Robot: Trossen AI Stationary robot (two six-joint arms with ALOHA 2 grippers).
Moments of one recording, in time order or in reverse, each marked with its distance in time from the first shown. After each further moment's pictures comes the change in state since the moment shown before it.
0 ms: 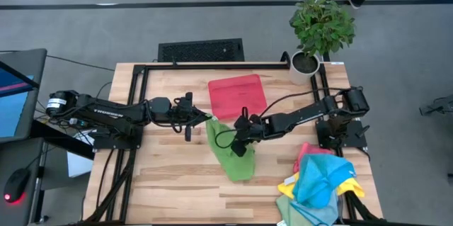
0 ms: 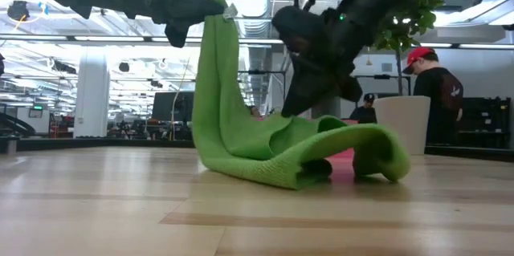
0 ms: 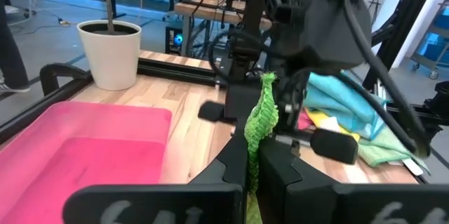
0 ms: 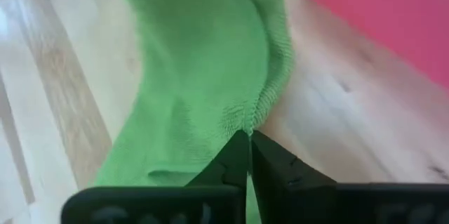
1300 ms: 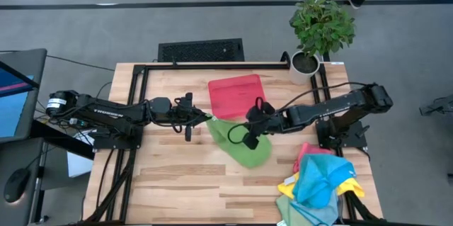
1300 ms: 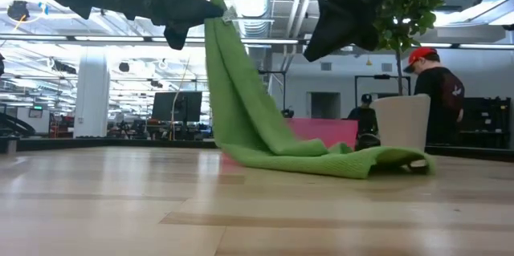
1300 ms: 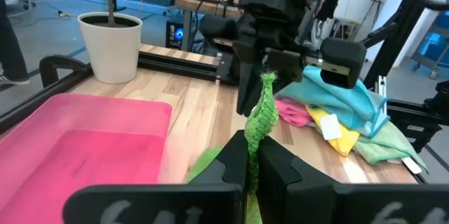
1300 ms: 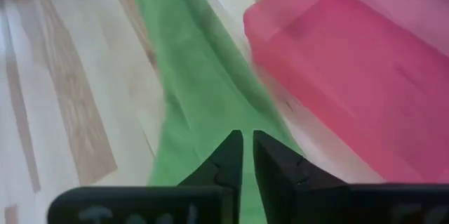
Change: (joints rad) left arm 0.000 0.000 0.000 -0.016 0.000 -0.018; right arm 0.020 -0.258 0.002 -0.201 0.148 -0.119
